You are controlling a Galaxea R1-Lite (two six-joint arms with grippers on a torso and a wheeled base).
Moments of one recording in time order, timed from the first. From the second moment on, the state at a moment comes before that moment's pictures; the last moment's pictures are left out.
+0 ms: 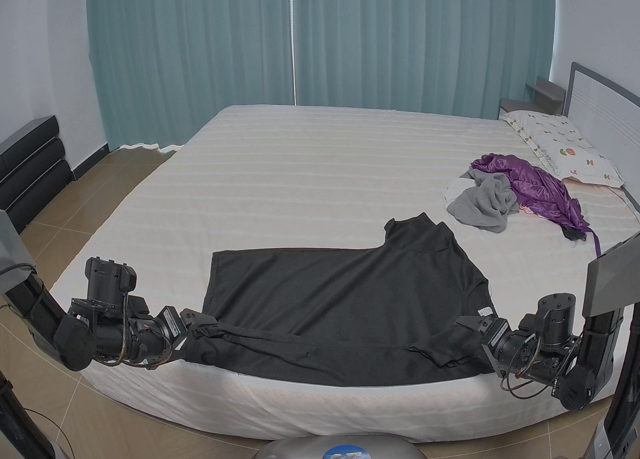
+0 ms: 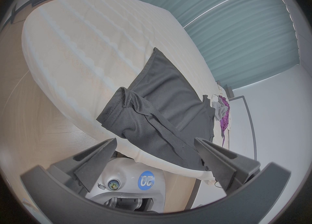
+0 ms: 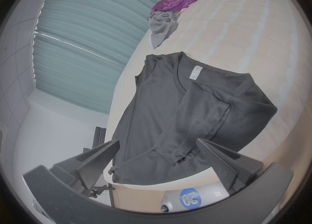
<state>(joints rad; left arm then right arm) -0.13 1.87 -0.44 -0.62 -0.34 -0.81 0.28 2.17 -0.09 -1.53 0.11 1.06</state>
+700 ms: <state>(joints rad) -0.12 1.87 -0.44 -0.62 -0.34 -0.81 0.23 2.25 -0.10 -1.55 0.11 1.06</state>
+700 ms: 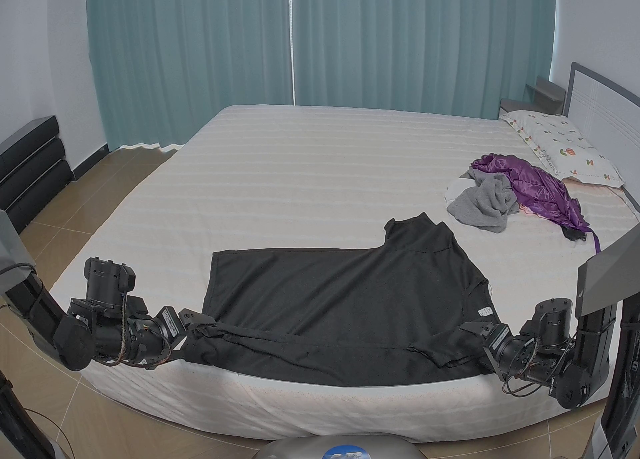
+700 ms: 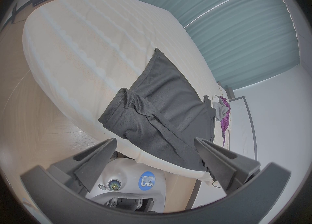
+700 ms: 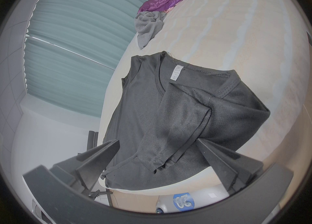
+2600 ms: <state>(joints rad) -0.11 1.87 -0.45 -0.62 -0.33 -0.80 0.22 2.29 -0.11 -1.55 0.11 1.07</state>
